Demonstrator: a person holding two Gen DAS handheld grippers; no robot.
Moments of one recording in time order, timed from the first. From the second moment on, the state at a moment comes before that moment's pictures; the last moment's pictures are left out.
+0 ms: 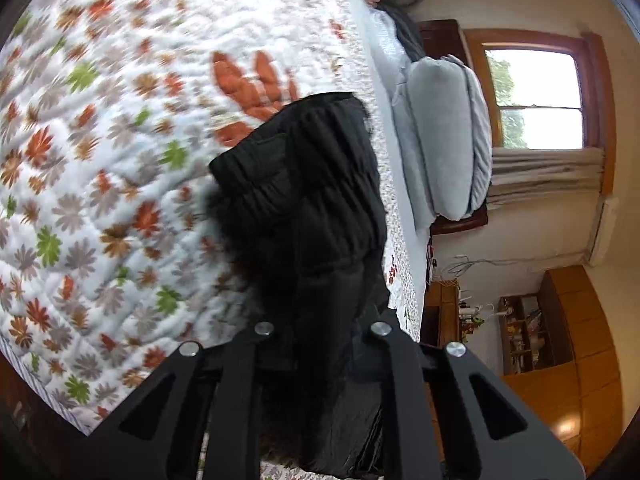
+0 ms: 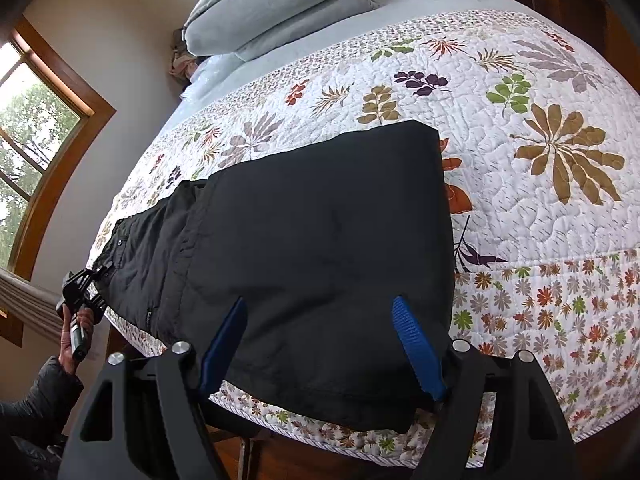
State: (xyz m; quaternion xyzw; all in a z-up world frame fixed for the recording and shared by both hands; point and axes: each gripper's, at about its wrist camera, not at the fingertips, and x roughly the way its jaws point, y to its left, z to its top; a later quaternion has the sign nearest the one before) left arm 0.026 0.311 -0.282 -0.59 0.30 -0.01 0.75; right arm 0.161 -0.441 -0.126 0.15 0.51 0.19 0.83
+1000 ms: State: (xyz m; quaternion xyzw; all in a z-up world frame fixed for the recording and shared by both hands) left arm 0.074 0.112 -0.147 -0.34 0.29 -0.25 0.86; right arm 0.163 -0.452 -0.093 0.17 0.47 0.21 0.84
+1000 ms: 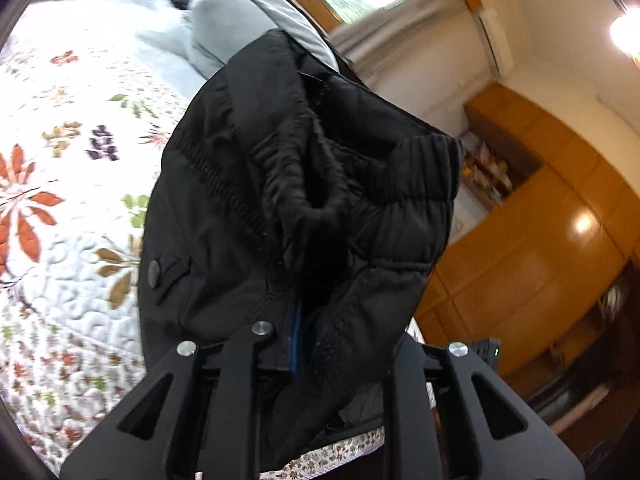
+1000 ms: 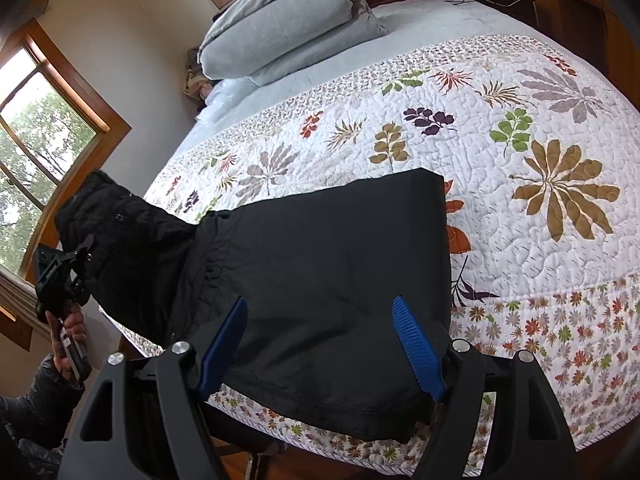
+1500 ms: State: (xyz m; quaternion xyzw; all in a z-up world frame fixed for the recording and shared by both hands) left arm 0.122 0.029 -0.177 -0.24 0.35 -0.29 0.86; right arm 0.180 -0.428 -0.076 0.20 0.46 0.26 0.83
